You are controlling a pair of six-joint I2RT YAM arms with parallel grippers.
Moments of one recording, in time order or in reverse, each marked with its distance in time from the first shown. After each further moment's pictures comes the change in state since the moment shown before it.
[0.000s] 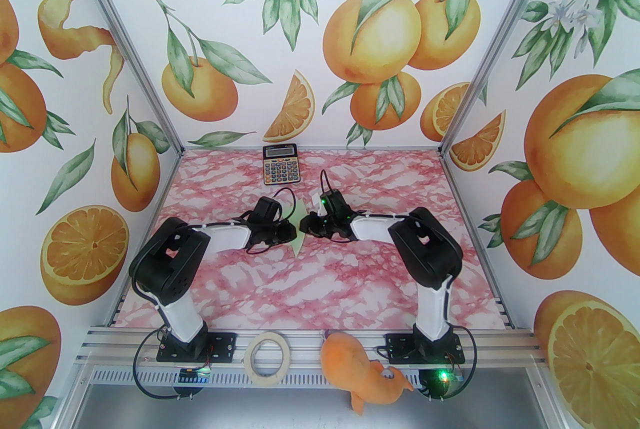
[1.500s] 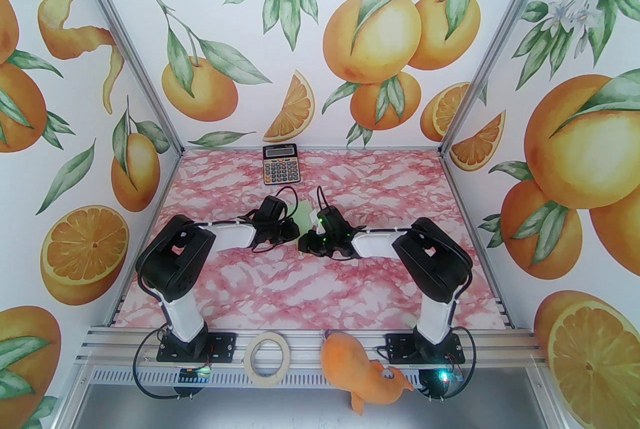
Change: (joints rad) left arm -0.029 0.033 0.031 0.017 -0.022 -0.086; right arm 0.087 -0.088 -0.163 0.023 0.049 0.033
